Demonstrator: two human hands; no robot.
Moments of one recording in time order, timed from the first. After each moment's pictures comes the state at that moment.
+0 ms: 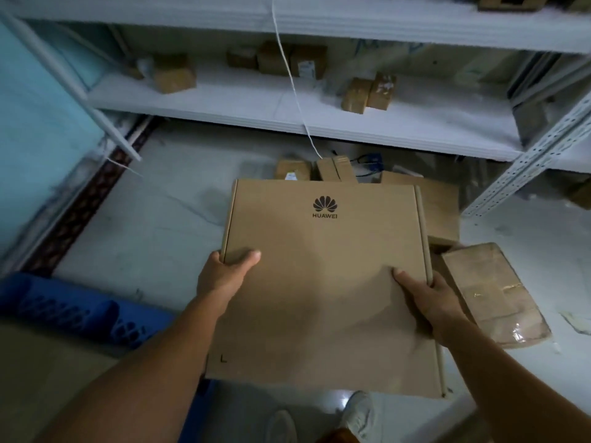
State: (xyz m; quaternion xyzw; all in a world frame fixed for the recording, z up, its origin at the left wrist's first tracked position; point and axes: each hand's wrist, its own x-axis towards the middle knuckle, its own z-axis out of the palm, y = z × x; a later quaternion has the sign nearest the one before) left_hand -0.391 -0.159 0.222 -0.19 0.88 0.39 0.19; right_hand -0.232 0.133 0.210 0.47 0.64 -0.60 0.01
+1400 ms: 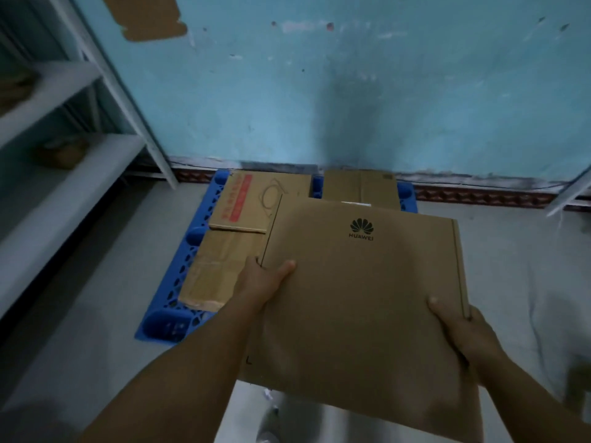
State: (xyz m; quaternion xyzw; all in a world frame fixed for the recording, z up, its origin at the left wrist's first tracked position) left_hand 0.013 -0.641 0.299 -0.65 0.57 0.48 -0.13; right_hand -0.232 -0.414 0.296 -0.11 0.82 -0.44 0.35
